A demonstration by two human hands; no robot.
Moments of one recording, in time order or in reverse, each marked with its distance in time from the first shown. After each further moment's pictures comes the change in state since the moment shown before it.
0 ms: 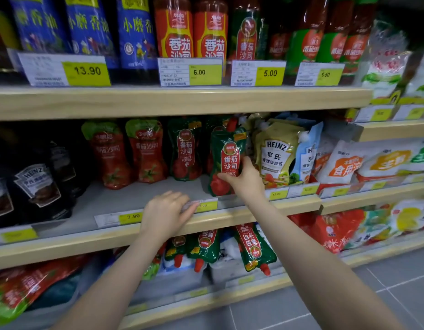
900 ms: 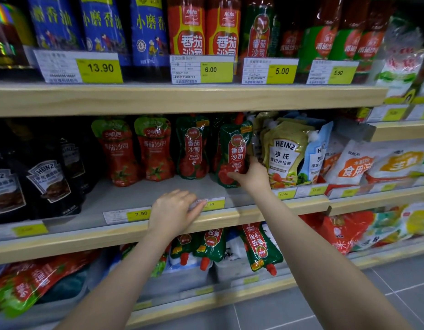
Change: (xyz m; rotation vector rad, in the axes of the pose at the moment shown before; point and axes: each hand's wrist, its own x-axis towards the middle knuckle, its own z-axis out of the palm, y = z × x) left_hand -0.001 -0.001 0.000 -0.006 -0.014 -0.013; right_hand 0.022 0.009 0.008 -0.017 -0.057 0.027
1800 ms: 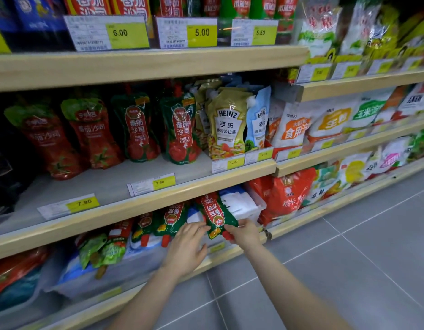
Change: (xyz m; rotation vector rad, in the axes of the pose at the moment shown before) left_hand -0.094 0.123 0.082 -0.445 -0.491 0.054; right_hand -0.140 0.166 0.012 0.425 -0.035 0.689
